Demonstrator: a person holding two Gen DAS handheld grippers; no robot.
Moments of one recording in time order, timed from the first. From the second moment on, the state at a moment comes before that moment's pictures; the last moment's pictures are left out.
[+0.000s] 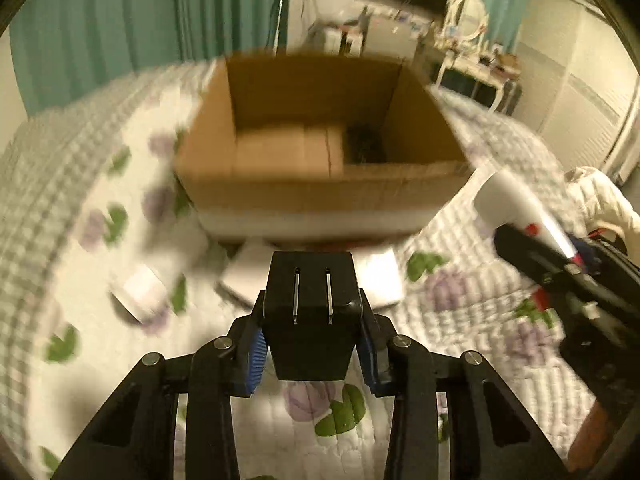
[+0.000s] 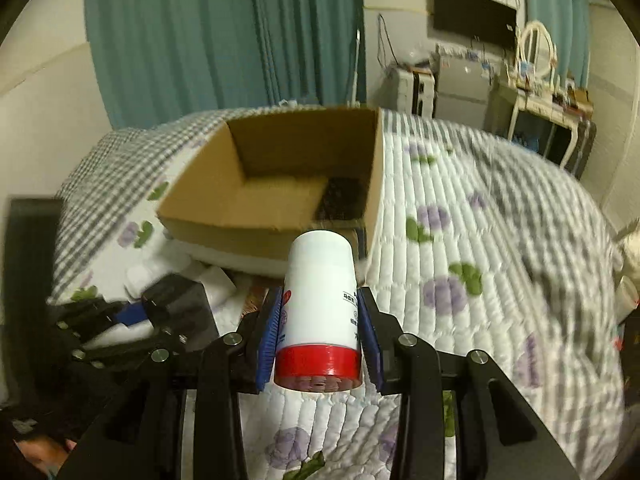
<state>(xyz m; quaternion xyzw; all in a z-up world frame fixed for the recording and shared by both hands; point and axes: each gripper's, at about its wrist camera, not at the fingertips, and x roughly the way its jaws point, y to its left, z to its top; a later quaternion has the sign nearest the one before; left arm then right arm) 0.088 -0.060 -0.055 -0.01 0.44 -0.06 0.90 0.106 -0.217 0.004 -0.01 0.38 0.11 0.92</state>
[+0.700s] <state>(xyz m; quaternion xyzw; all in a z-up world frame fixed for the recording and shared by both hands) 0.206 -0.046 0.014 0.06 0.37 -0.06 0.93 0.205 -0.184 0.090 -0.02 0.30 0.15 0.94</state>
